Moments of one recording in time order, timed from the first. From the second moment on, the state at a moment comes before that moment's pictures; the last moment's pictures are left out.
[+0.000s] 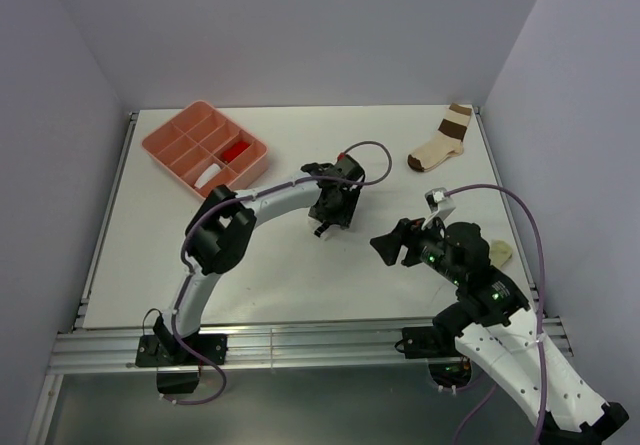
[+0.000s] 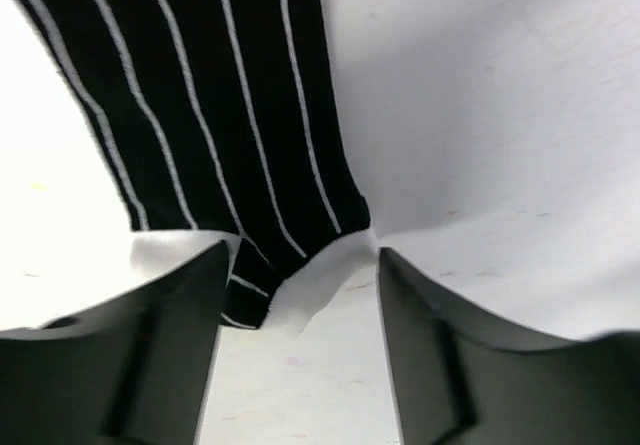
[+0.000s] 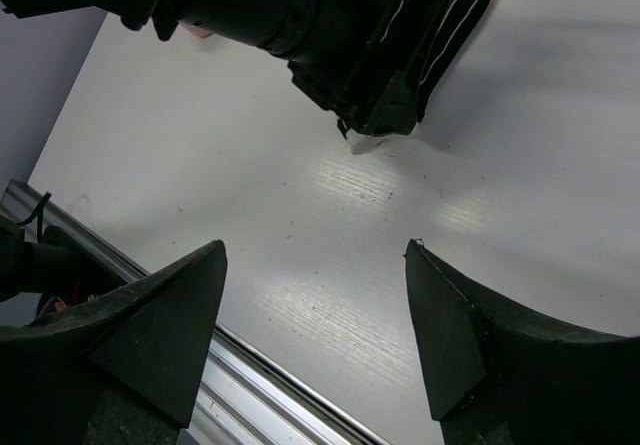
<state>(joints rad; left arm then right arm) -0.86 2.20 1.76 -0.72 -0.10 -0.50 0.52 0.43 0.56 -0.48 -0.12 0.48</state>
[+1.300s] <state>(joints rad) -0.73 2.20 1.67 -0.52 -0.32 -0.52 0.52 0.44 0.58 -0.51 -0.09 0.60</state>
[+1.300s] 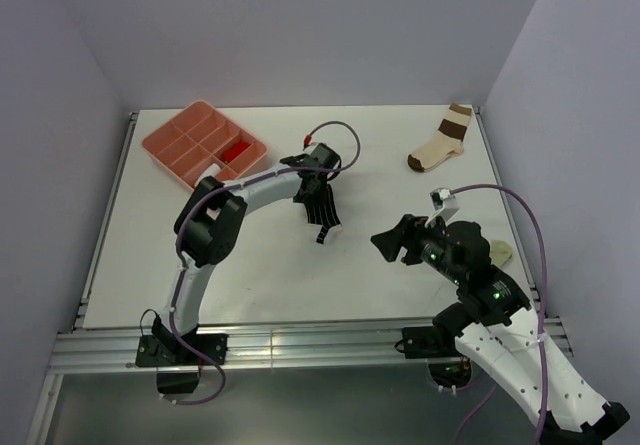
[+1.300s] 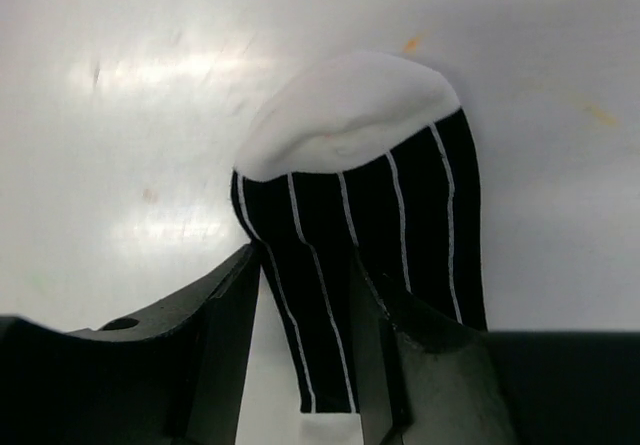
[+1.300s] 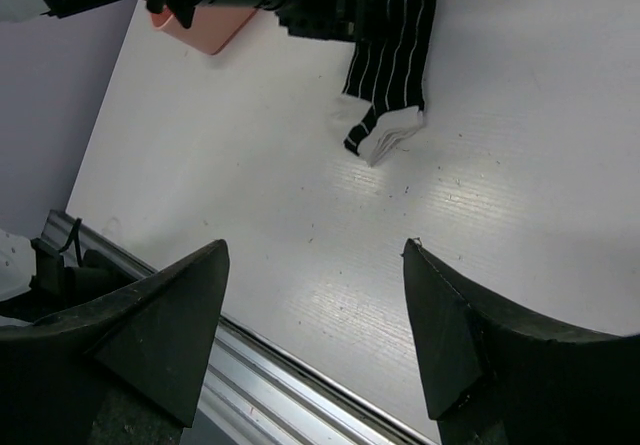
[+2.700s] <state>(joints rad) -1.15 1.95 1.31 -0.42 -0.36 -0.06 0.52 0.24 0.57 -0.59 0.16 0.66</state>
